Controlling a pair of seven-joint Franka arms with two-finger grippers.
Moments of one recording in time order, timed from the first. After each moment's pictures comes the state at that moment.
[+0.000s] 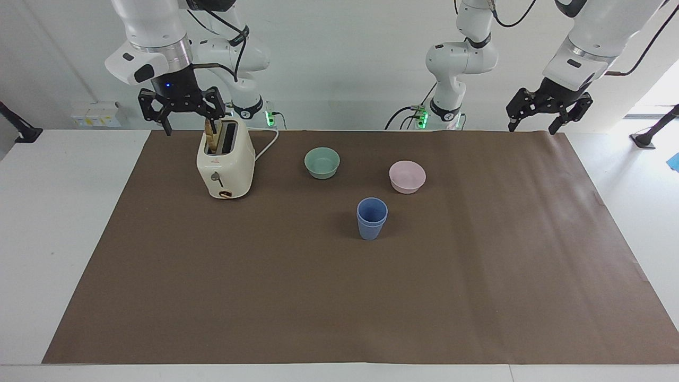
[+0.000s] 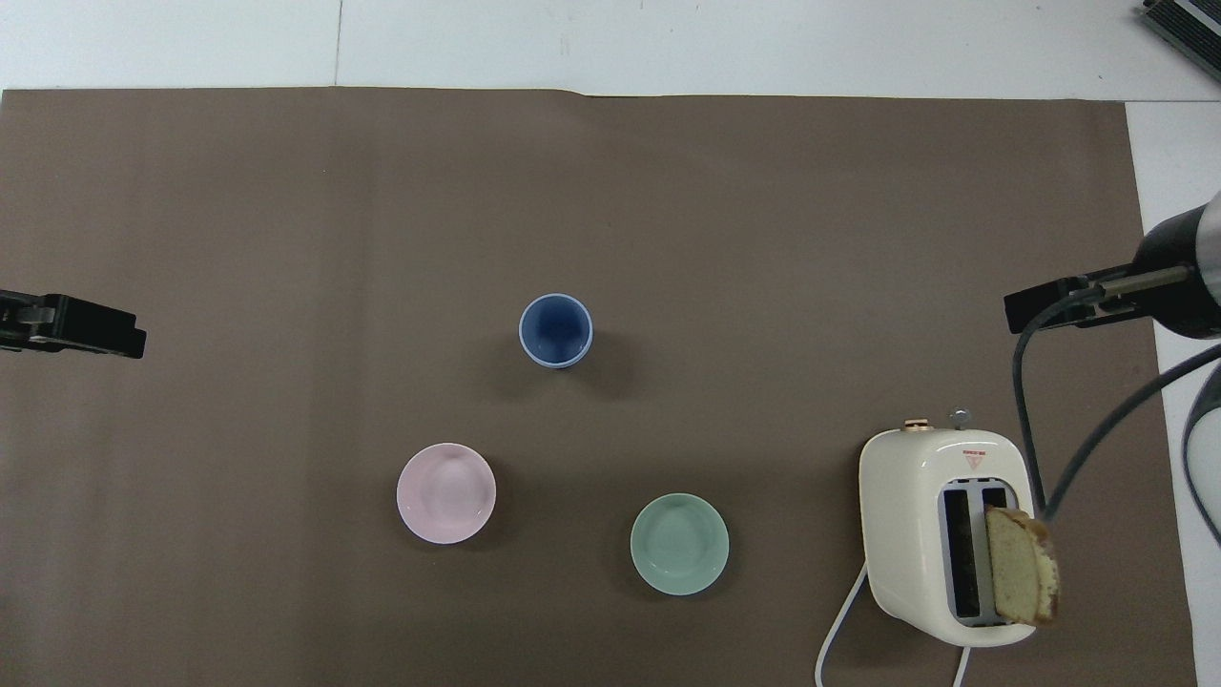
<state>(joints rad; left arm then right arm) -0.01 -0.05 -0.07 -1.54 -0.03 1.47 0.04 -0.02 0.01 0.13 -1.47 -0.07 1.50 -0.02</state>
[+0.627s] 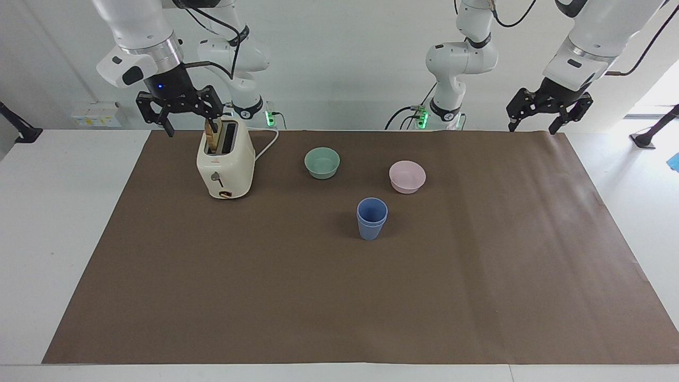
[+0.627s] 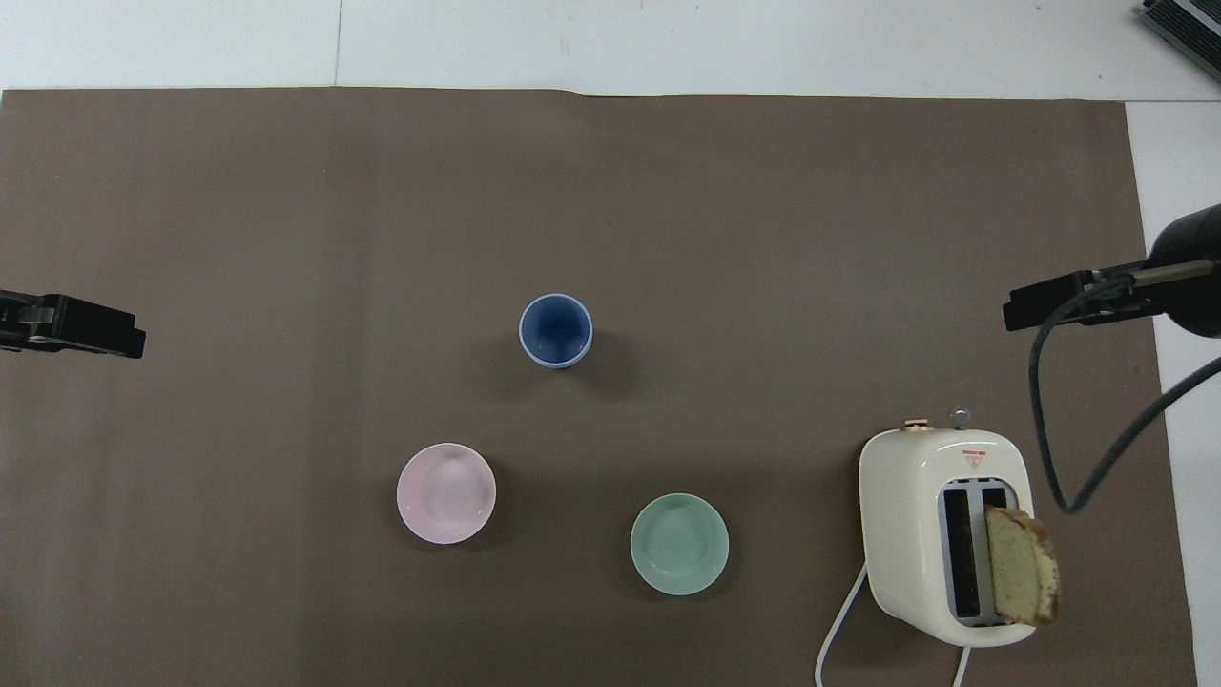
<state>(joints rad) -0.01 -0.05 -0.07 -1.54 -0.03 1.47 0.04 -0.05 0.01 0.12 -1.47 0.02 1.50 -0.02</state>
